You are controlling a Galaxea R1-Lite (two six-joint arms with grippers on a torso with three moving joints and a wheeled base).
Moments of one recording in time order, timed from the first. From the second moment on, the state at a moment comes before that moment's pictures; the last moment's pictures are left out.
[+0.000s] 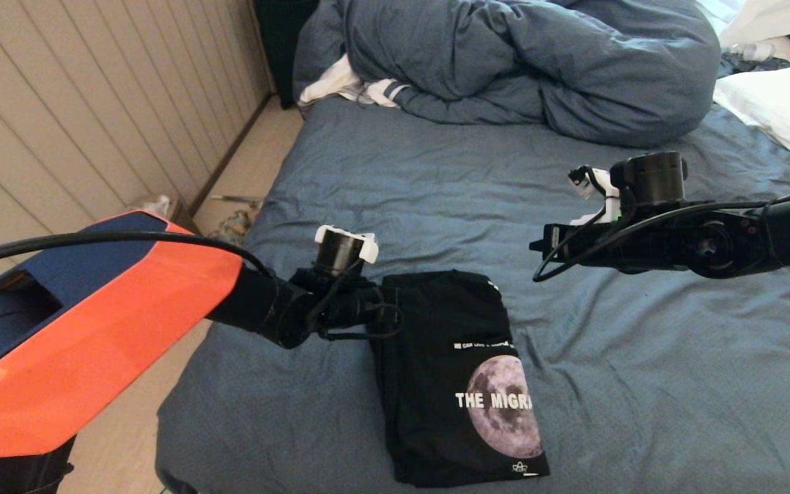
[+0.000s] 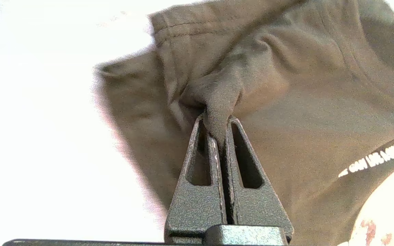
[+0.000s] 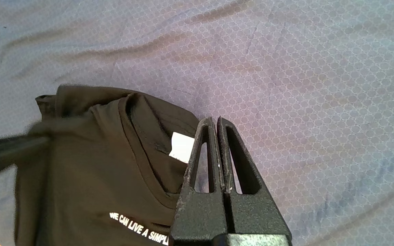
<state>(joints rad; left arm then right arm) -0.62 2.25 -1.40 -0.33 -0.04 -0.32 0.16 1.91 -1.31 -0.16 0.22 0.15</state>
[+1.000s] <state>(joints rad) -0.61 2.18 -1.29 -0.33 -0.05 -0.31 0.17 1.93 -1.31 -0.16 0.21 0.14</state>
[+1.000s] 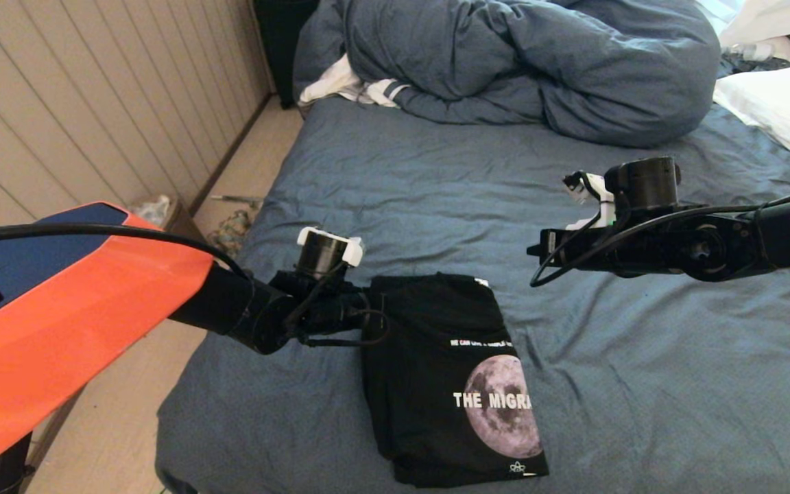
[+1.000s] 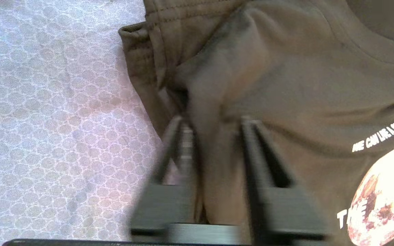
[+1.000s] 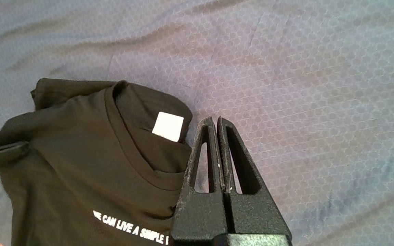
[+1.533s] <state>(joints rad) -0.59 2.05 -1.22 -0.33 -0.08 -0.31 0.17 1.92 -1.31 -0.15 0.22 0.14</state>
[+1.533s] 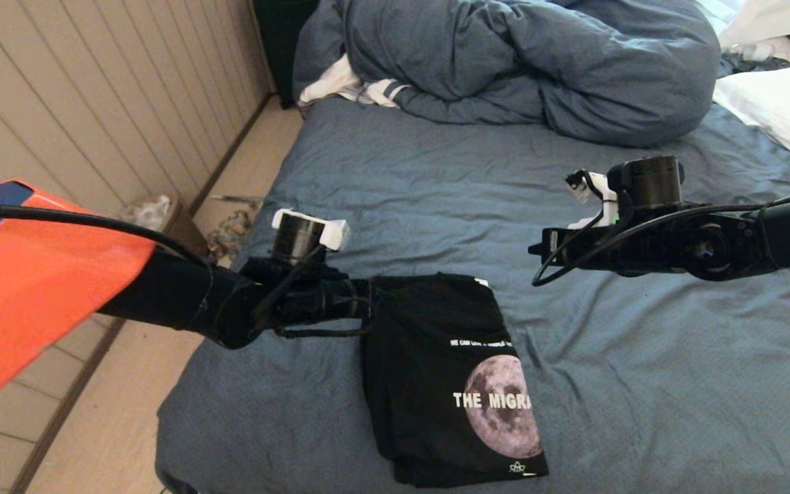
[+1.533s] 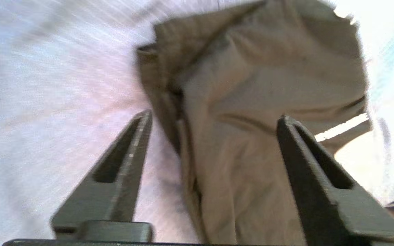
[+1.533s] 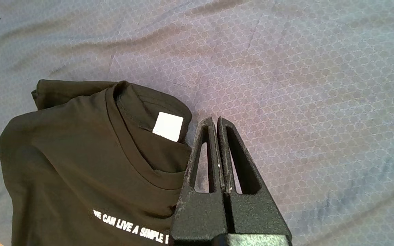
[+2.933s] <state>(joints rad) -0.41 0.64 -0.60 0.25 0.21 -0.26 0.16 0.79 -0.65 0.22 0.18 0.14</state>
